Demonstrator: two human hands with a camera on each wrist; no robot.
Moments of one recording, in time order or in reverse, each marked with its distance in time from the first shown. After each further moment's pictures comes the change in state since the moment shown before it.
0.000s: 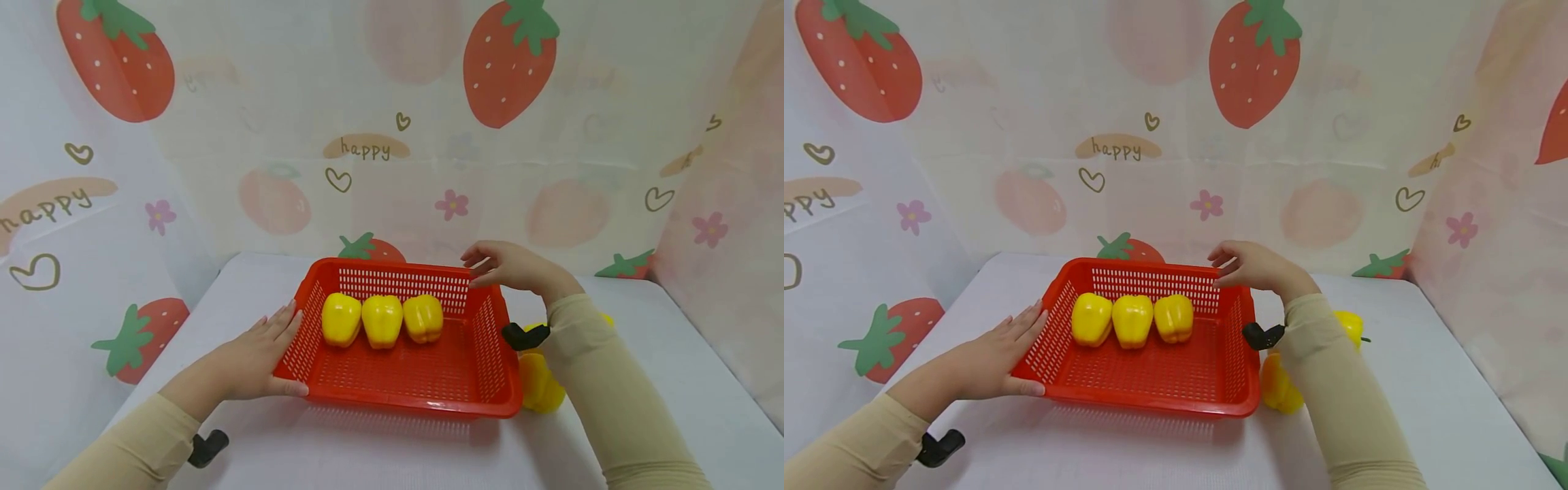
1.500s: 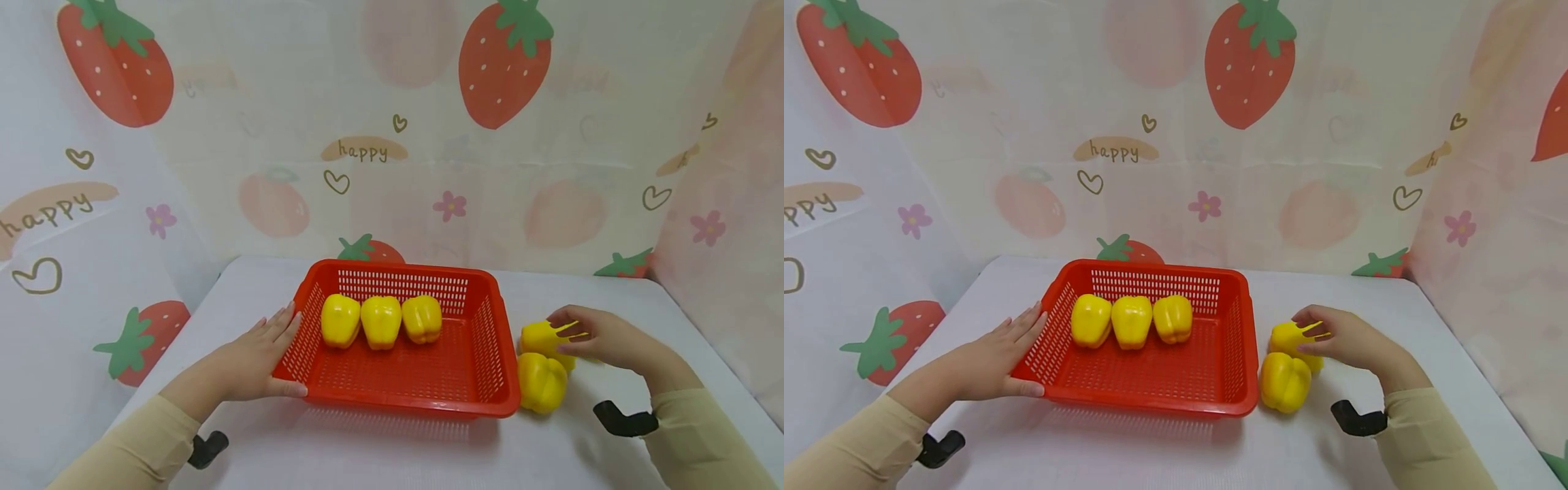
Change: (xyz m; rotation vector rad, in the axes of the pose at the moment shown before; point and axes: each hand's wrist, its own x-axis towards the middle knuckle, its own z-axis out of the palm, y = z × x) left_hand 0.000 0.001 -0.001 -0.005 -0.013 -0.005; right_hand -0.132 0.077 0.010 -0.075 0.096 0.126
